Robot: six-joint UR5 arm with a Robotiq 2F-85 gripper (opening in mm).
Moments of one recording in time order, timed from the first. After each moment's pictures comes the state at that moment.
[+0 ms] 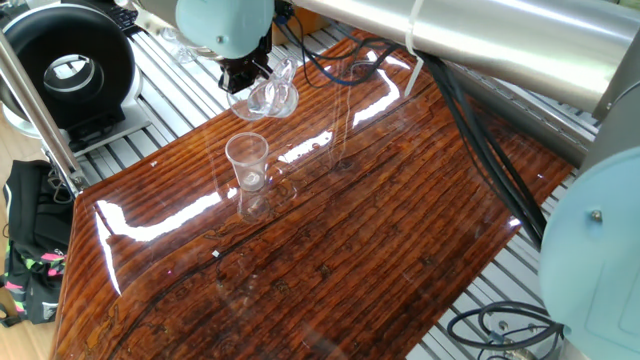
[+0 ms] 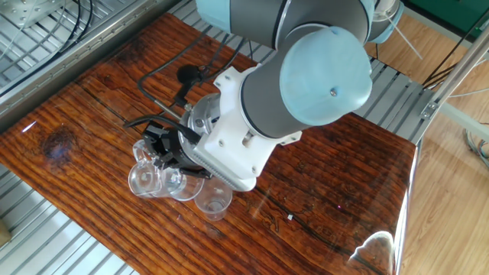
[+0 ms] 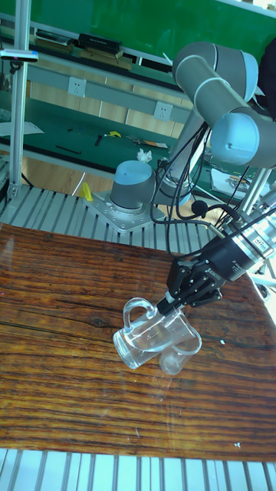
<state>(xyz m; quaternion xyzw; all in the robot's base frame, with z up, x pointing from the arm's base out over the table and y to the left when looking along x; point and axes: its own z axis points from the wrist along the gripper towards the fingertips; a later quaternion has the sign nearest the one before) 0.650 0.052 0.199 -0.12 0.94 -0.31 0.07</state>
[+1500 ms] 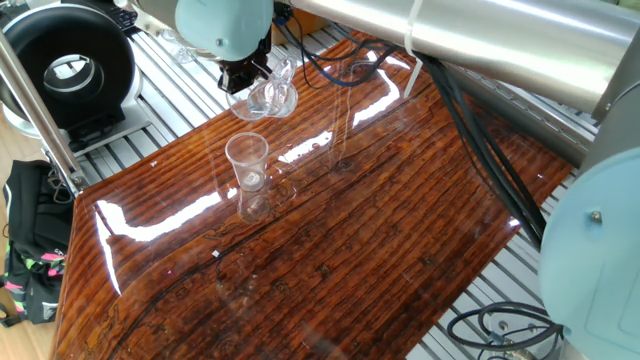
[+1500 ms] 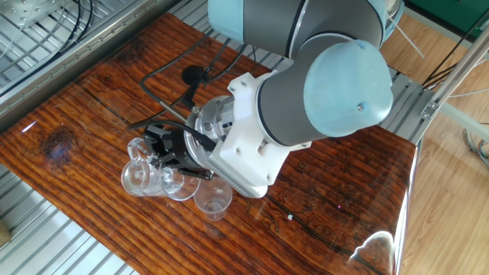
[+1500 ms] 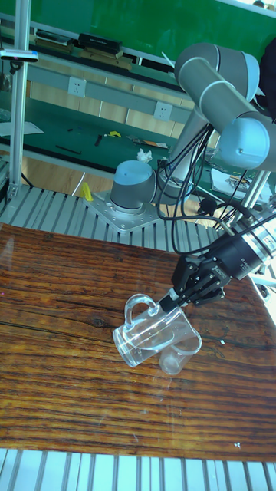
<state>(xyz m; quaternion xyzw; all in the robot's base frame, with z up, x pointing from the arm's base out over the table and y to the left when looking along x) 0.655 0.052 0.214 -0.13 0.92 -0.35 0.08</state>
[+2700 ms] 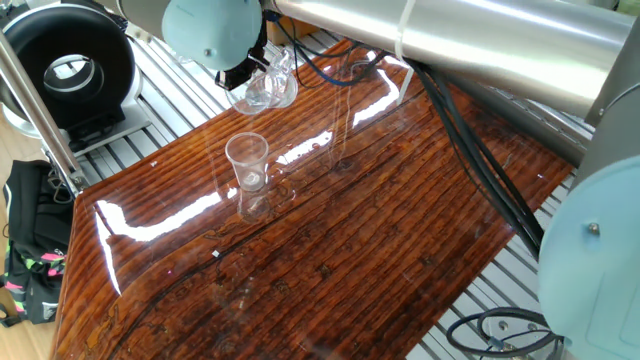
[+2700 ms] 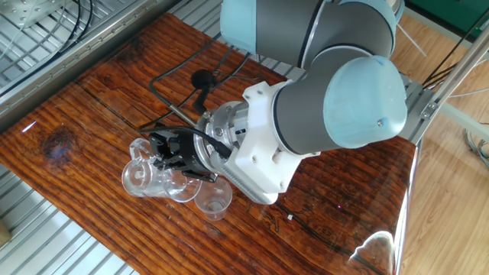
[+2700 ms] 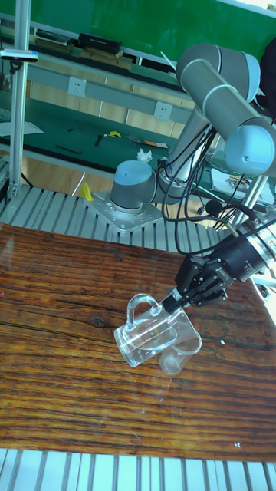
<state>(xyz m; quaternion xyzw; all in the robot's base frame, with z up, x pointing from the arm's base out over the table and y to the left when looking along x) 0.653 0.057 0.214 -0.13 0.91 -0.37 0.09</state>
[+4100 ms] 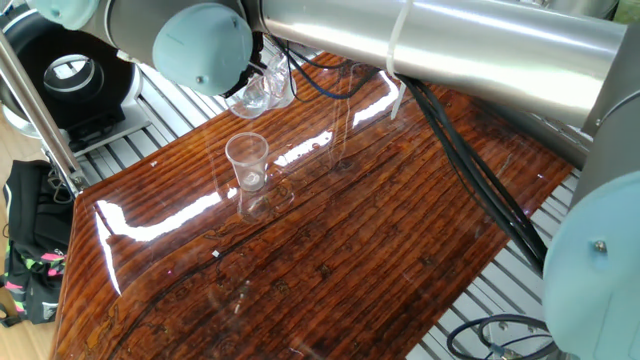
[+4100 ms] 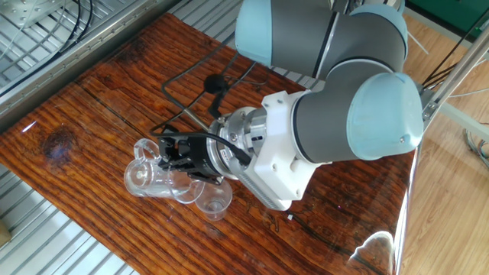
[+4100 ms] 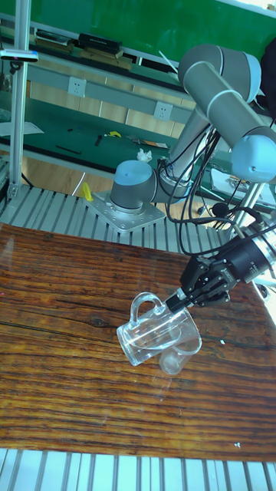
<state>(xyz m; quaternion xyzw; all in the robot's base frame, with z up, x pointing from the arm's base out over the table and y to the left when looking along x) 0.648 0.063 0.214 -0.12 0.90 -0.40 0.10</state>
